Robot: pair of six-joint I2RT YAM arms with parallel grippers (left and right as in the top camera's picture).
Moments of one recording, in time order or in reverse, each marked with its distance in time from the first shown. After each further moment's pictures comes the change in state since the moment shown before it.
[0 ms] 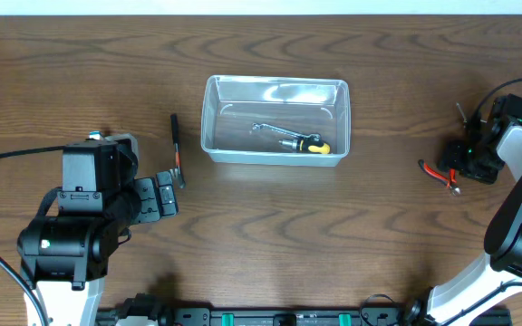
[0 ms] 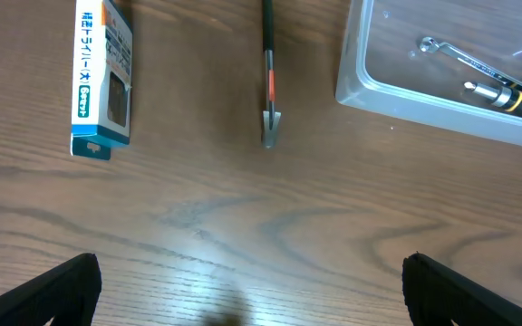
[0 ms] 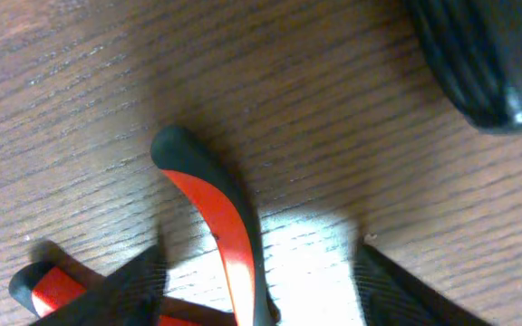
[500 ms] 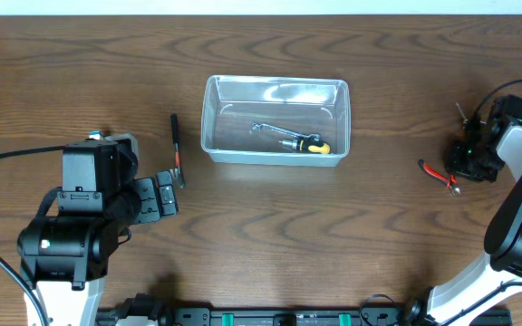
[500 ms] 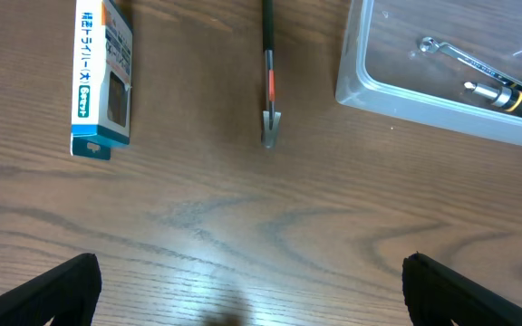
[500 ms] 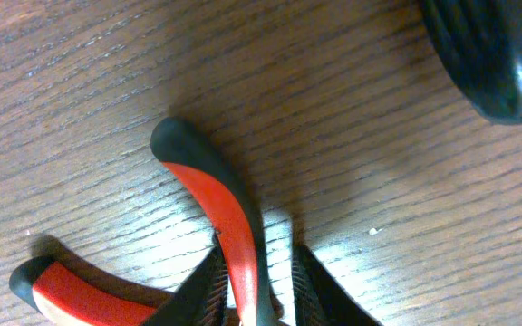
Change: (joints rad) left arm 0.000 0.000 0.000 0.000 0.000 0.000; right arm 0.000 0.001 0.000 -0.008 -0.003 0.008
